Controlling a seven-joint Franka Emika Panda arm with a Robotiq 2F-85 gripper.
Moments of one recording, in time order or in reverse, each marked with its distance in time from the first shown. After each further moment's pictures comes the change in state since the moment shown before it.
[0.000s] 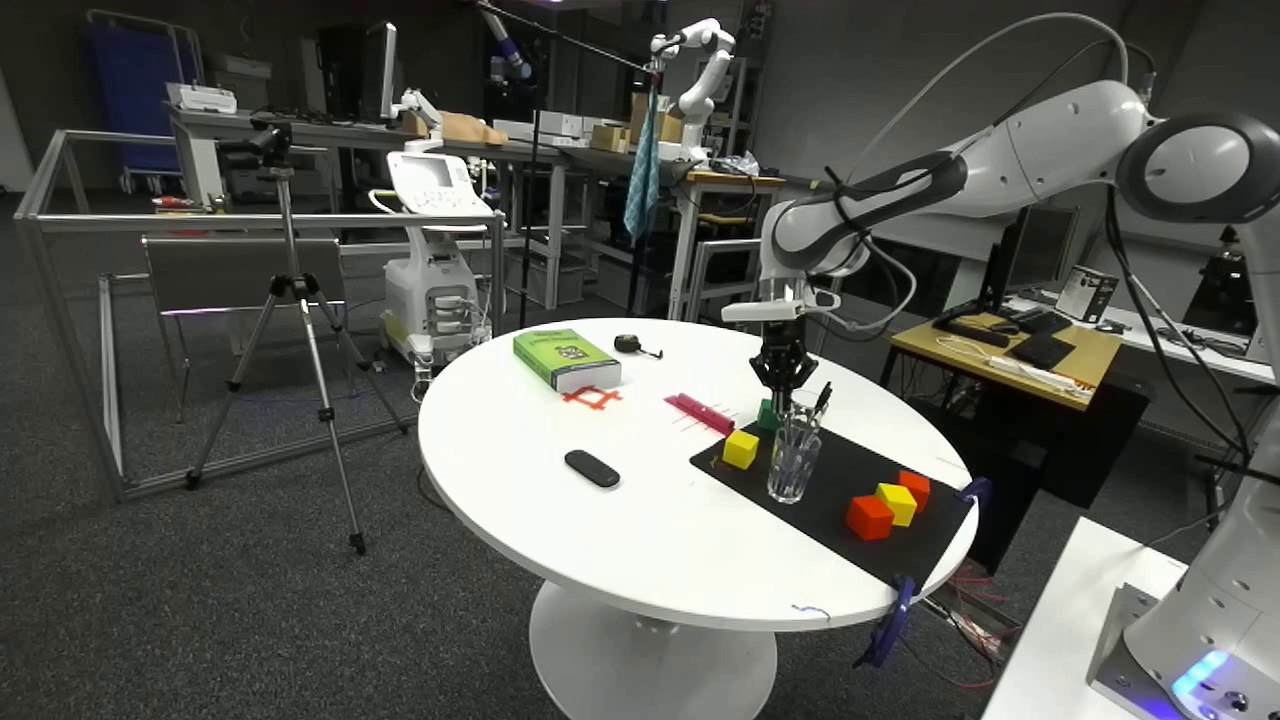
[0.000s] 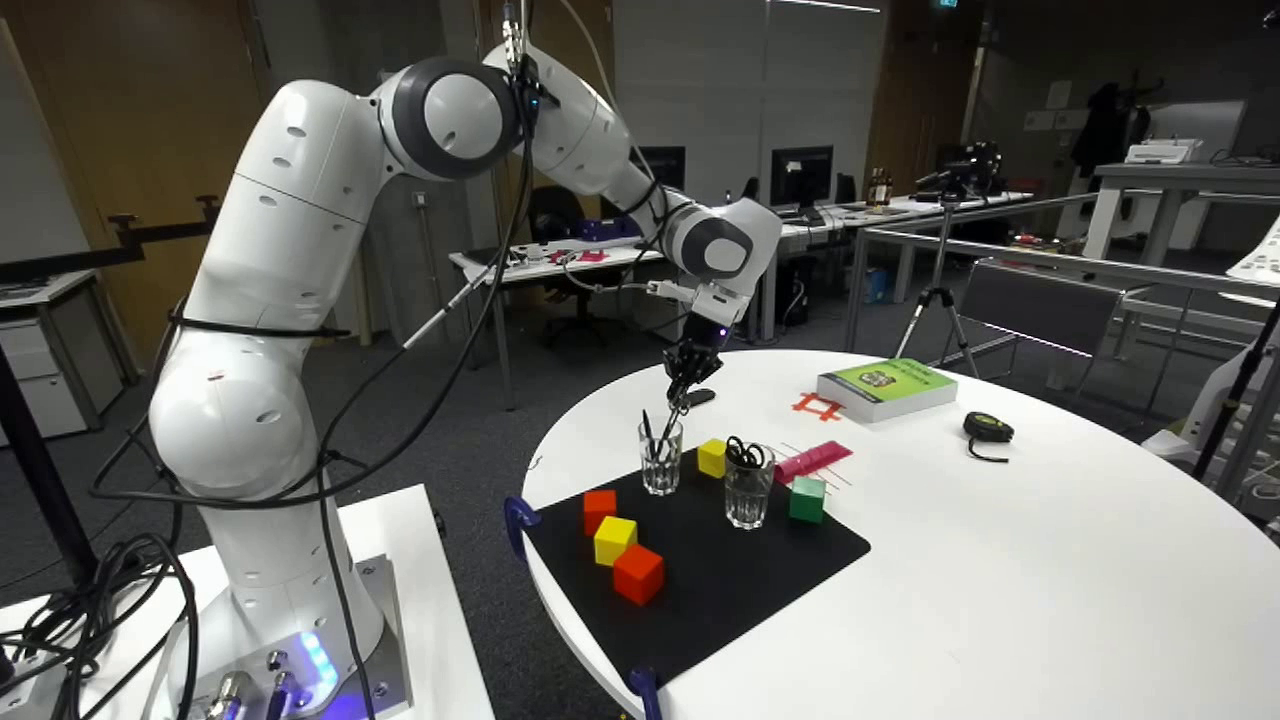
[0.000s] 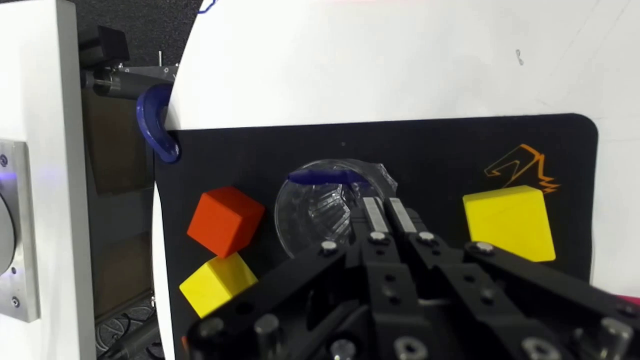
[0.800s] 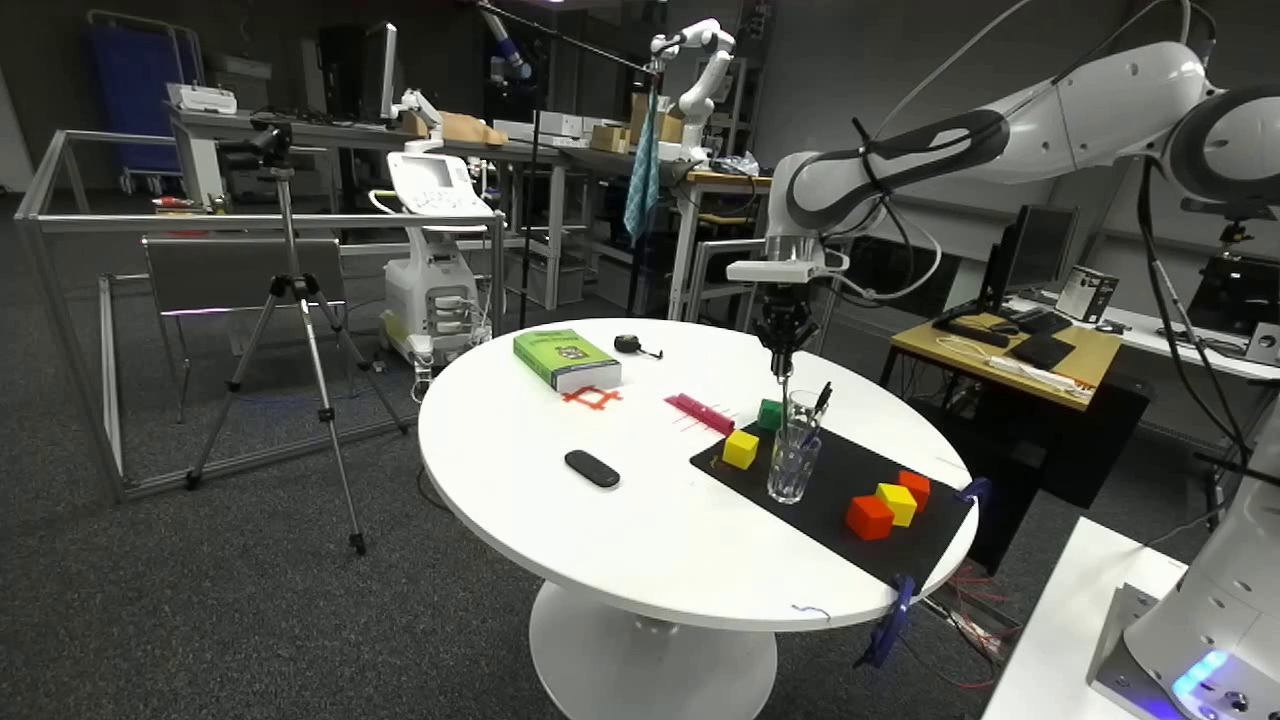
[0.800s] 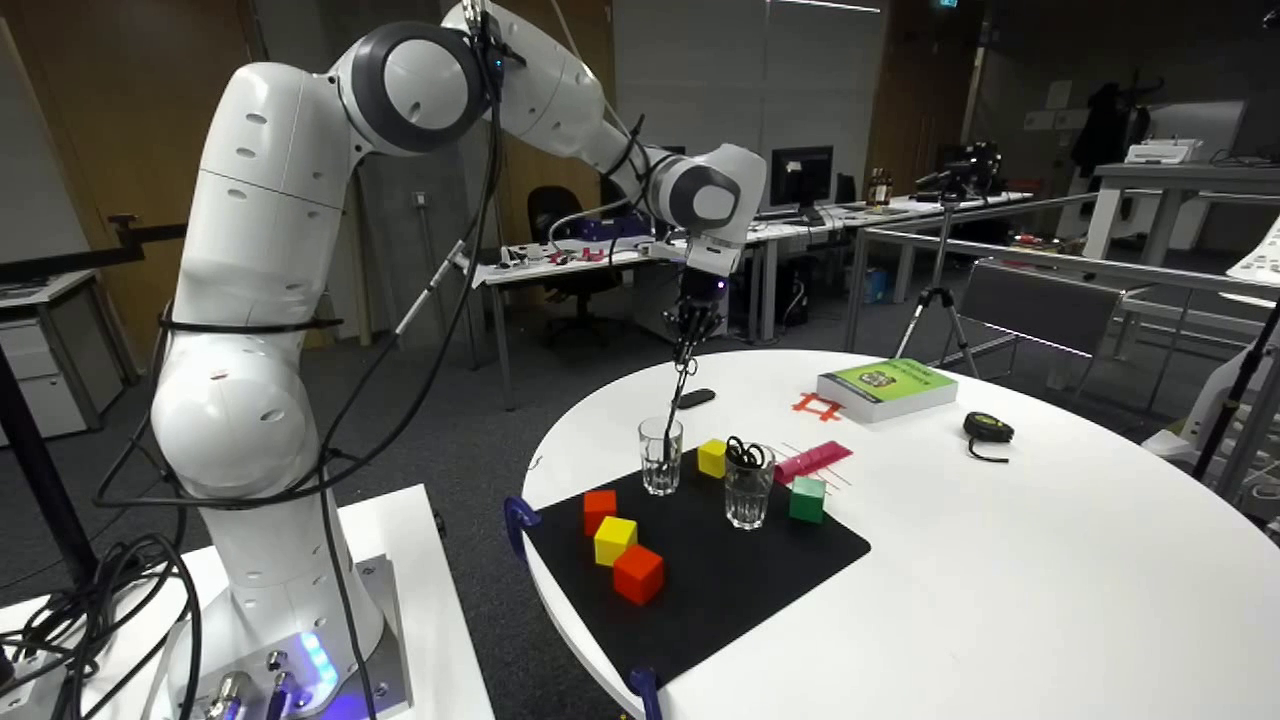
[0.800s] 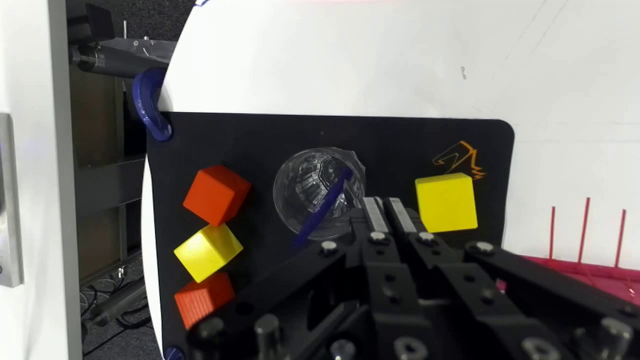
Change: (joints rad) arm 0.023 -0.122 0.007 -0.003 -0.067 0.000 -0.002
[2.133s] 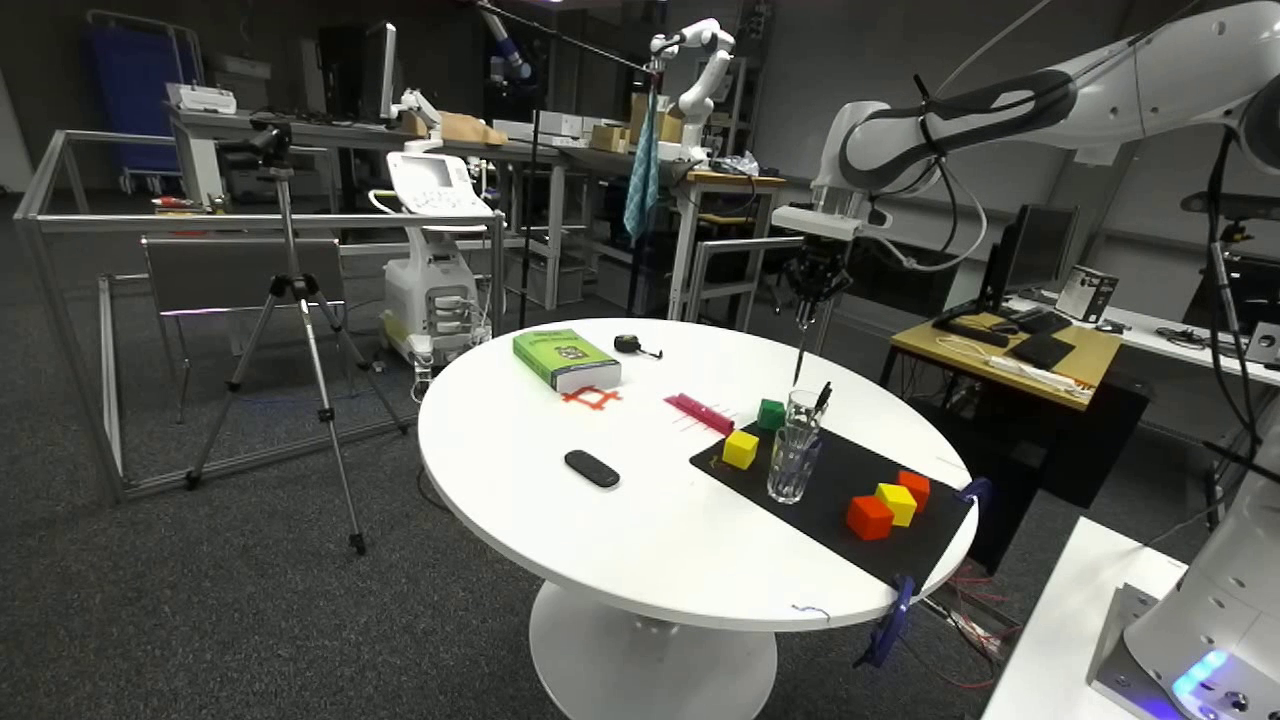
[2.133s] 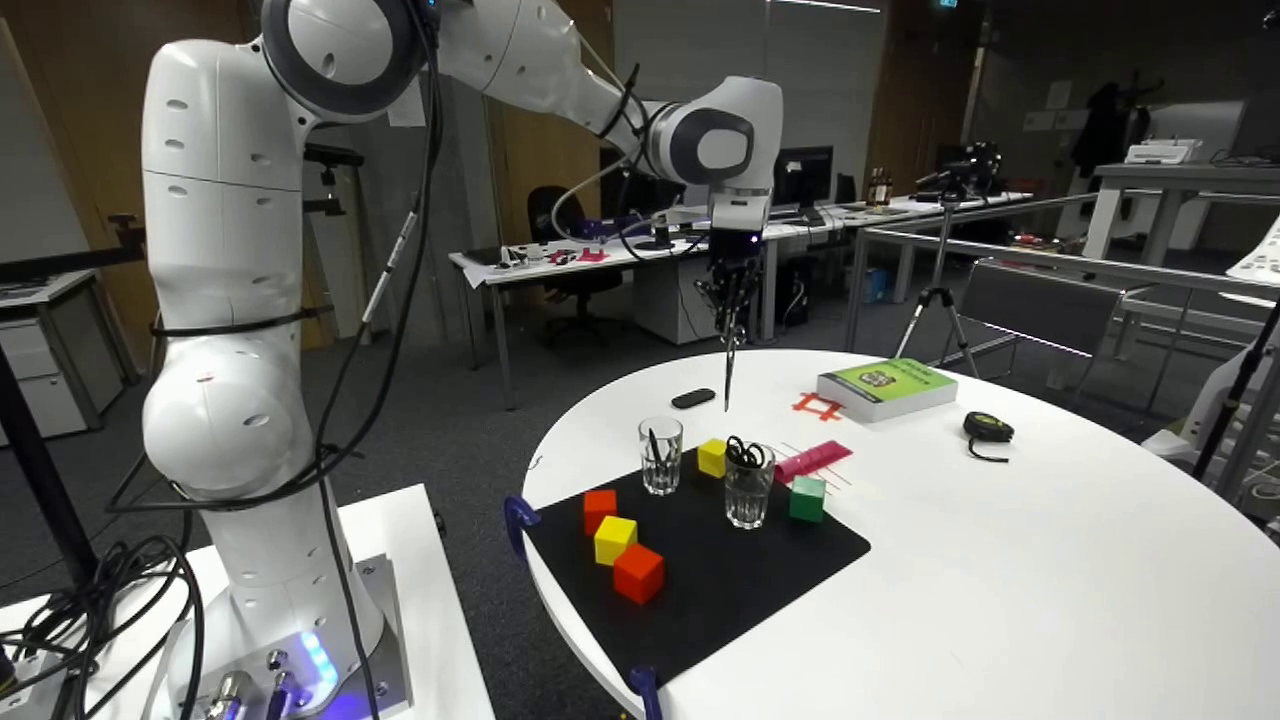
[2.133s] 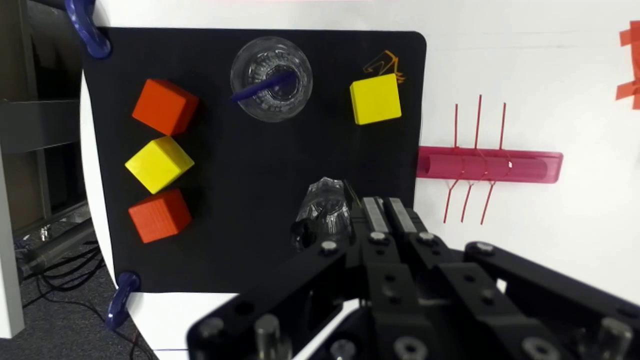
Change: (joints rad) arm -0.094 -0.175 -0.022 -0.091 -0.068 0.122 -0.098
